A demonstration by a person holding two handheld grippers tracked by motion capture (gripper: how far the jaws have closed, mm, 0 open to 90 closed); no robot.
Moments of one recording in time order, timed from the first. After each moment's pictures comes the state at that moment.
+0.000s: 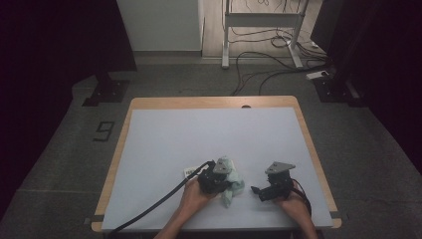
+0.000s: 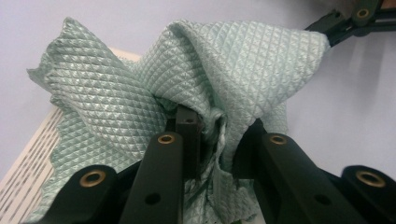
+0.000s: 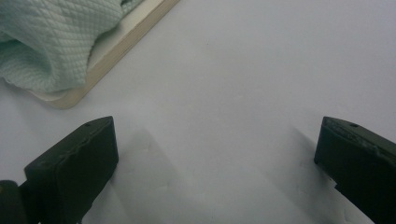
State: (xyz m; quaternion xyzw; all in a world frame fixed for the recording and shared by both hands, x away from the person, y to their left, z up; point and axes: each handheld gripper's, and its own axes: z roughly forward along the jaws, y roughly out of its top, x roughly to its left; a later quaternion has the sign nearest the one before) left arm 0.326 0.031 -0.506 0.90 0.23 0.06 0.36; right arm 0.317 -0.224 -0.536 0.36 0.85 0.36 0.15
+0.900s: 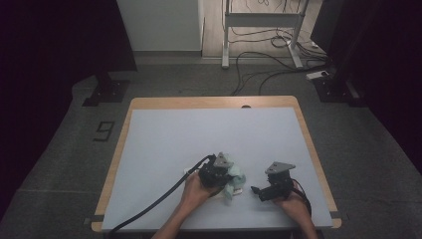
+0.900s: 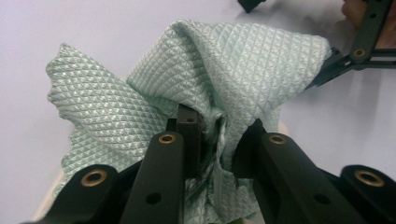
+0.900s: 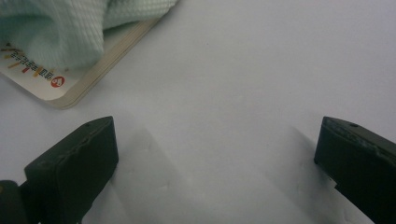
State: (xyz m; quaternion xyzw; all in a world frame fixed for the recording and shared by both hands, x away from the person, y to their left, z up) left arm 0.337 0.038 -0.487 0.90 0.23 0.07 0.37; right arm 0.317 -0.224 -0.536 0.36 0.85 0.36 0.15
